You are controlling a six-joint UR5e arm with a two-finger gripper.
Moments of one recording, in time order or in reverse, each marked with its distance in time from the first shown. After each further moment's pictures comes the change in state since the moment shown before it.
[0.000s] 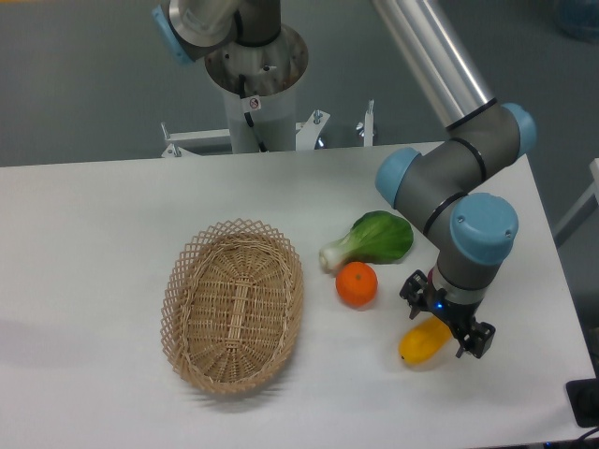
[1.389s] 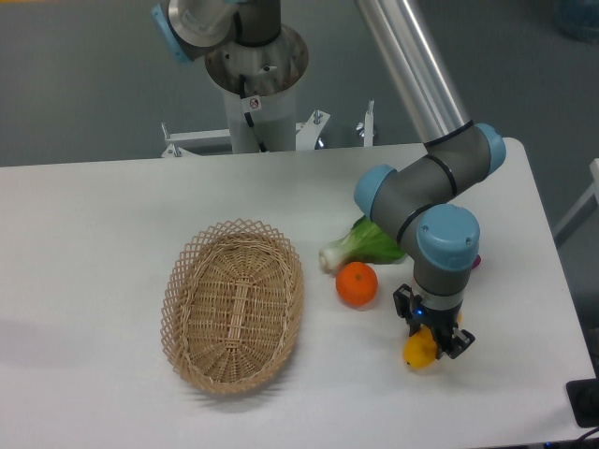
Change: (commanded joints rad) arm -0.017 -0.018 -0.042 0.126 0.009 -0.002
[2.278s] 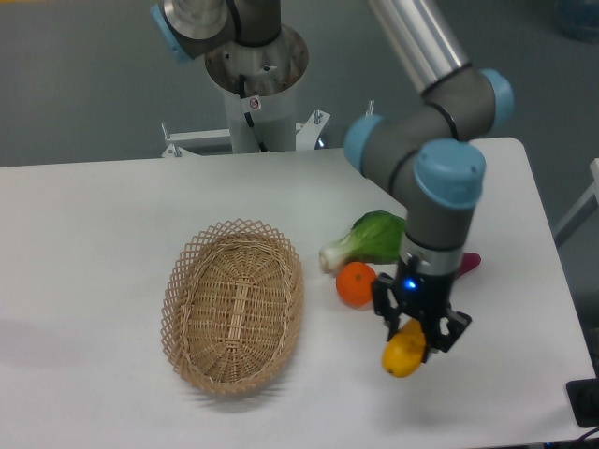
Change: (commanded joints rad) arm -0.058 0.285 0.015 -0.087 -0.336 -0.443
